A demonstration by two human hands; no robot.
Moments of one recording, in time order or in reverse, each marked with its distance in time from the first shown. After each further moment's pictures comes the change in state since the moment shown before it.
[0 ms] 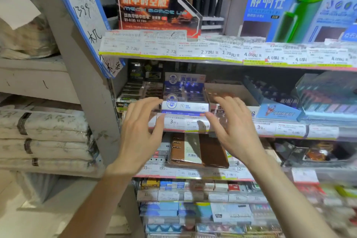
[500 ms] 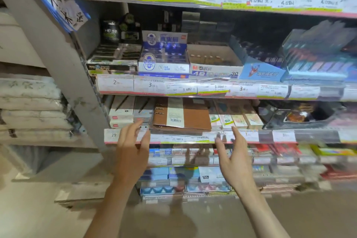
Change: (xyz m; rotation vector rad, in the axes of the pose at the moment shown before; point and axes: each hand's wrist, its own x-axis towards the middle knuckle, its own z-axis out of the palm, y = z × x) left_hand -0.131 -0.001 0.058 -0.111 -0.077 -0.490; right_hand -0.173 0.043 0.040 0.307 -0.121 0.641
